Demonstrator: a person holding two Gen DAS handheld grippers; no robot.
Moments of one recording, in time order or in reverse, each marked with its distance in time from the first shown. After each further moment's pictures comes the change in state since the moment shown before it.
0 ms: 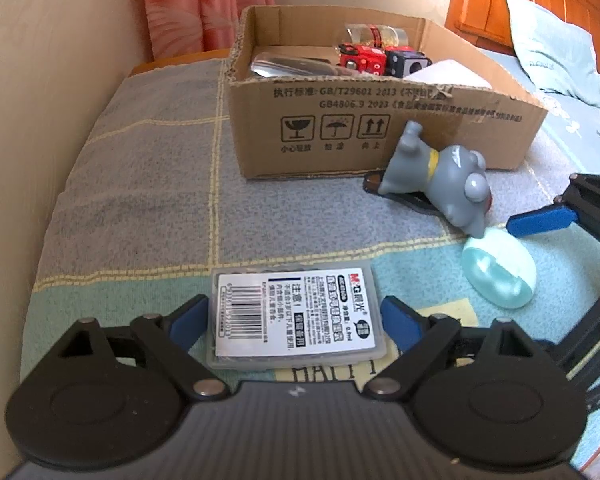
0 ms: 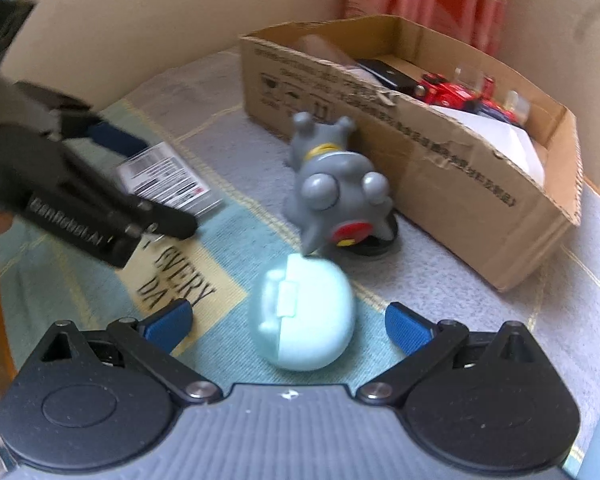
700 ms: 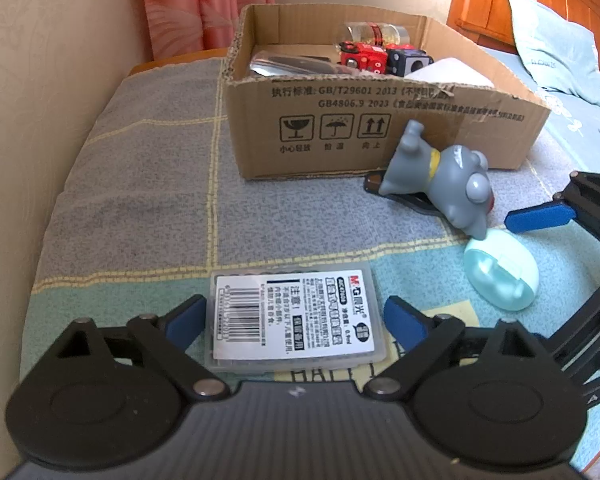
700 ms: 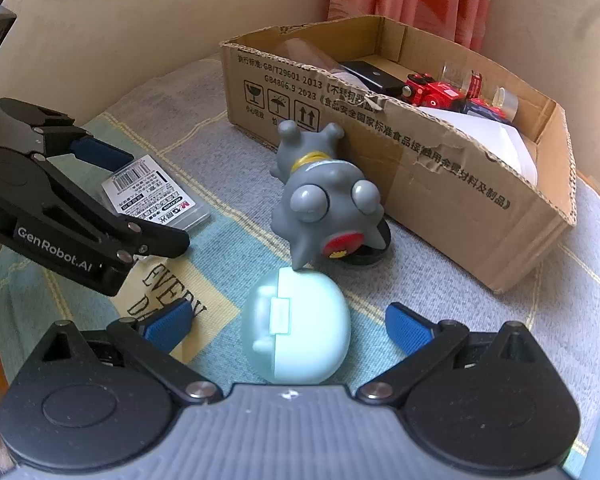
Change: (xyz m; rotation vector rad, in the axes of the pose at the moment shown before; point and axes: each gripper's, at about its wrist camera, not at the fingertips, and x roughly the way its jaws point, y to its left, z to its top) left arm 0.003 -0.001 0.002 0.003 0.001 0.011; right arm 0.003 -0.001 0.005 0.030 -0.011 -0.021
